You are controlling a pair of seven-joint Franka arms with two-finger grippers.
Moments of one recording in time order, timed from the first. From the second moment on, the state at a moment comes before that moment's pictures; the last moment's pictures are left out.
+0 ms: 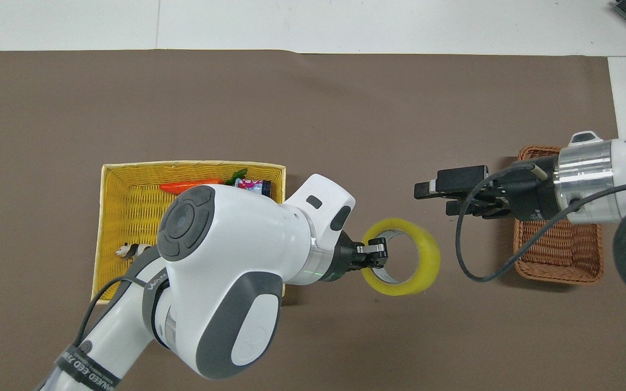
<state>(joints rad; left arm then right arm) -0.57 0.07 -0.20 -1.84 -0.70 2.16 -0.52 0.13 -0.11 -0.03 -1.93 0.79 1.83 0.08</state>
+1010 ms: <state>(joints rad) -0.57 0.15 -0.25 -1.74 -0.72 2.31 -0.60 0.07 -0.16 -0.04 -1.99 0.79 1.67 -0.11</state>
